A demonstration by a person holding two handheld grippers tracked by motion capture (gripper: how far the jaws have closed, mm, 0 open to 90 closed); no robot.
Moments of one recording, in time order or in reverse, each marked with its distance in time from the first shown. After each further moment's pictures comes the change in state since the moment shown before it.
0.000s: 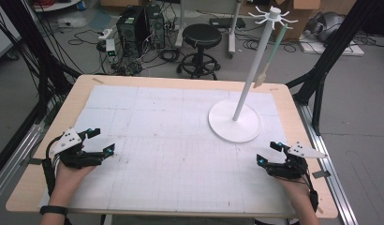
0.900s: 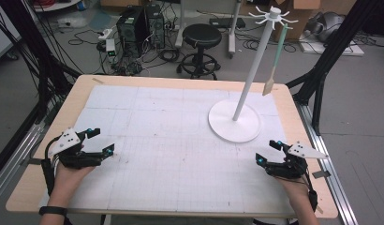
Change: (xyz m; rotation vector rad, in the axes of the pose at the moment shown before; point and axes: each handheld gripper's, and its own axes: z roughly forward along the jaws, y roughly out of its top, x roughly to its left) left arm -0.001 0.002 -0.002 -0.013 -0.013 0.000; right arm 0.007 0.006 -0.001 -0.032 0.006 -0.009
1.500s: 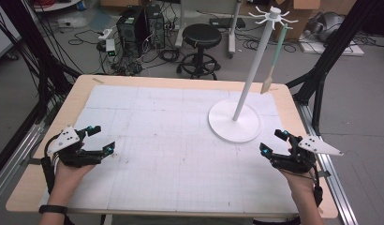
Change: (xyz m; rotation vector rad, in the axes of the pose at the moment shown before) left arm -0.002 0.010 0.000 -0.030 -0.009 0.009; right arm 0.009 0.040 -0.016 -0.132 -0.010 -0.021
